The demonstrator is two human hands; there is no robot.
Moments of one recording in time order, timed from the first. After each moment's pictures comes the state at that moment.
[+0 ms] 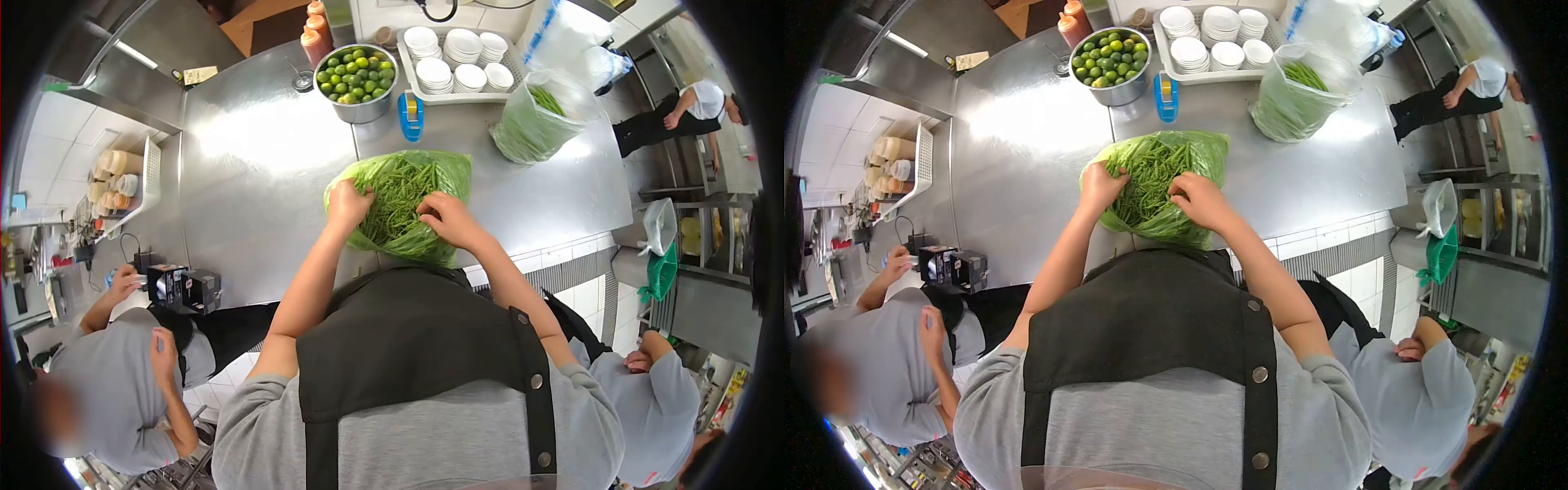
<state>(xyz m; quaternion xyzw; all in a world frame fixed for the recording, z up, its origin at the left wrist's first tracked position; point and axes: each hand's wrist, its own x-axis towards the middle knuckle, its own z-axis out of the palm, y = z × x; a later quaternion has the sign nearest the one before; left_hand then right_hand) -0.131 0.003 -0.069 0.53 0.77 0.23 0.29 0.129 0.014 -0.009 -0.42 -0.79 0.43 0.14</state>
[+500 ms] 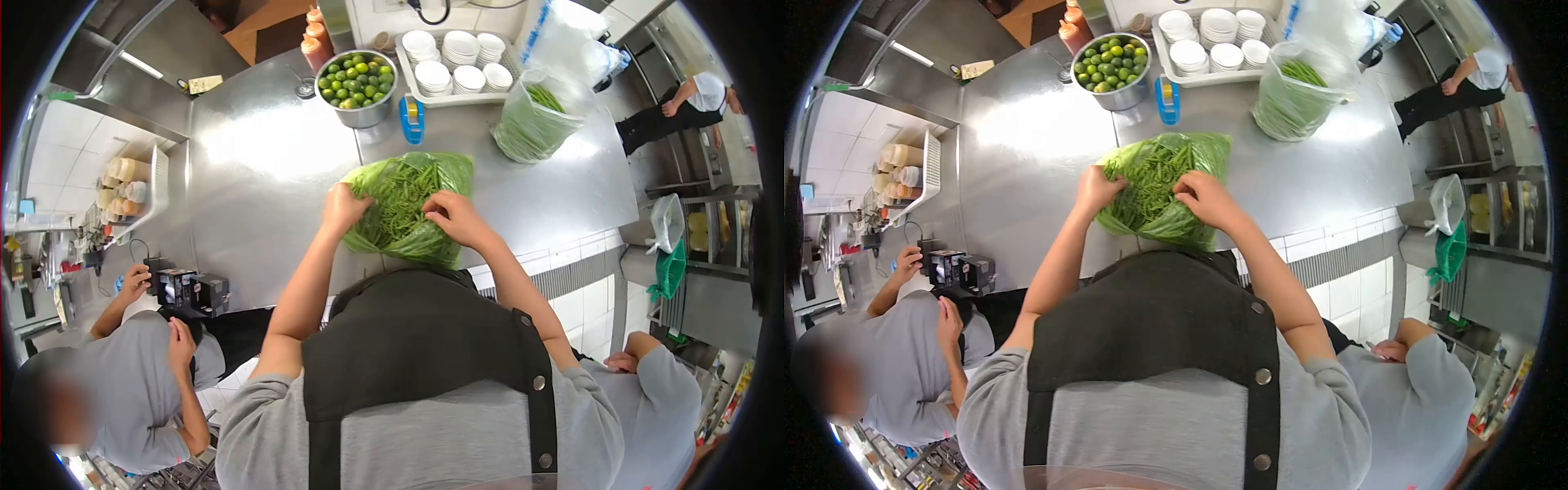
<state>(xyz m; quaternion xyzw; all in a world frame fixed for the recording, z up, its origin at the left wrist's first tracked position) -0.148 0.005 -0.059 0.54 0.76 0.18 0.31 0.134 0.013 0.000 -0.43 -0.76 0.46 0.17</state>
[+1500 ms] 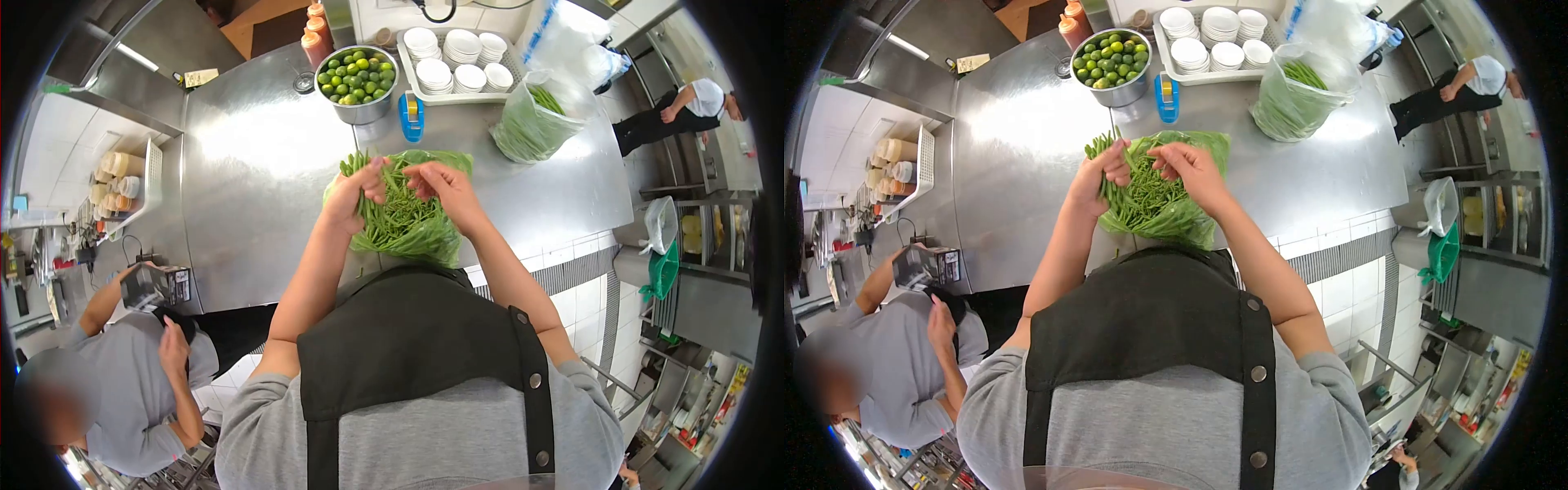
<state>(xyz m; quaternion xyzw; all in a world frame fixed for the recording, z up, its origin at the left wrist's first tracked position) -0.113 0.002 0.038 0.13 0.38 0.52 0.75 0.098 0.032 0.033 -0.39 -0.52 0.68 0.34</state>
